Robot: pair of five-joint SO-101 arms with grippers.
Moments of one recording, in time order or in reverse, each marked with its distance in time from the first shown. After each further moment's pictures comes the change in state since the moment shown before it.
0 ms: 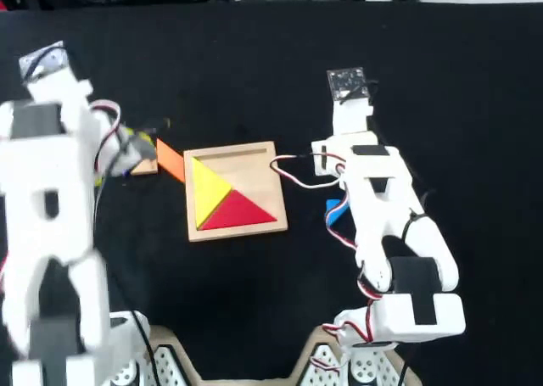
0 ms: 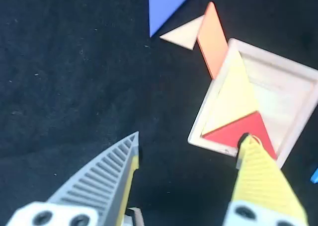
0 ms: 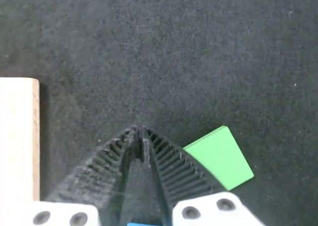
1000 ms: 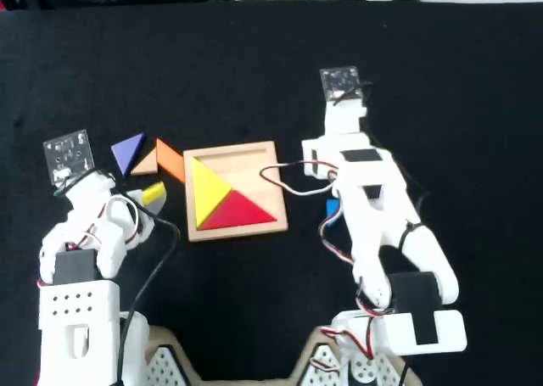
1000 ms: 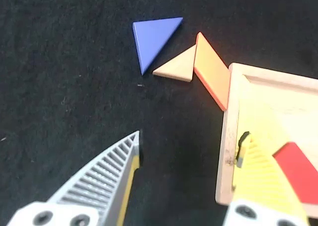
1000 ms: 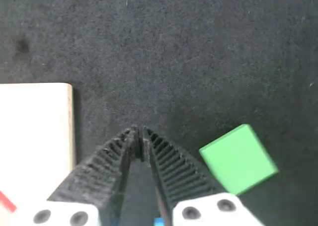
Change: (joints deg) left arm -0.7 -43.2 67.8 -49.4 -7.7; right arm -4.3 -5.0 2.7 0.0 -6.7
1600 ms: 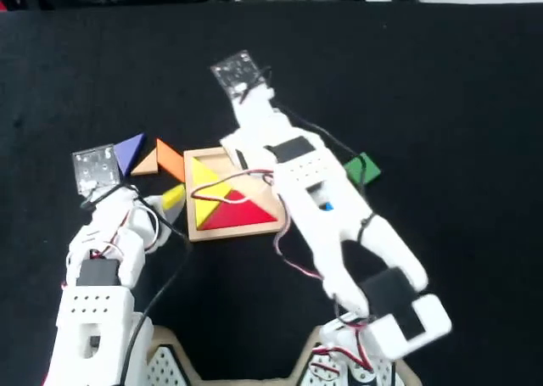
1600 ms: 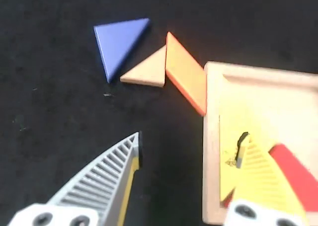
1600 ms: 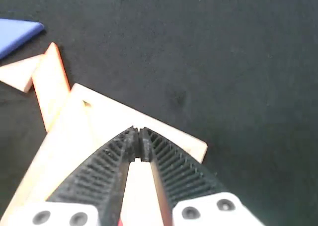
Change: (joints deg) left arm 5.5 0.0 11.5 -16.4 3.1; right arm -20.2 4.8 -15.7 3.9 7.6
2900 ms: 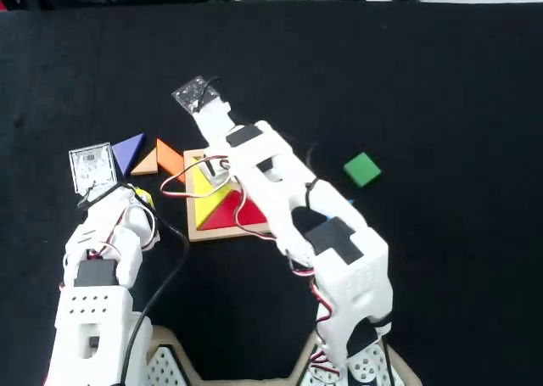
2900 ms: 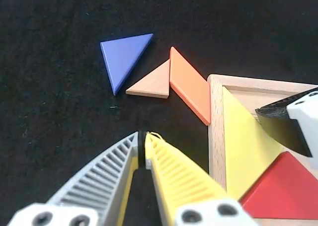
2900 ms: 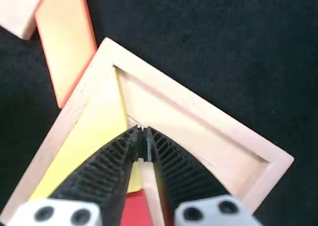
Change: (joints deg) left arm -1.0 0.0 0.0 -1.8 -3.8; right arm -5.5 24.4 -19.2 13.5 0.2
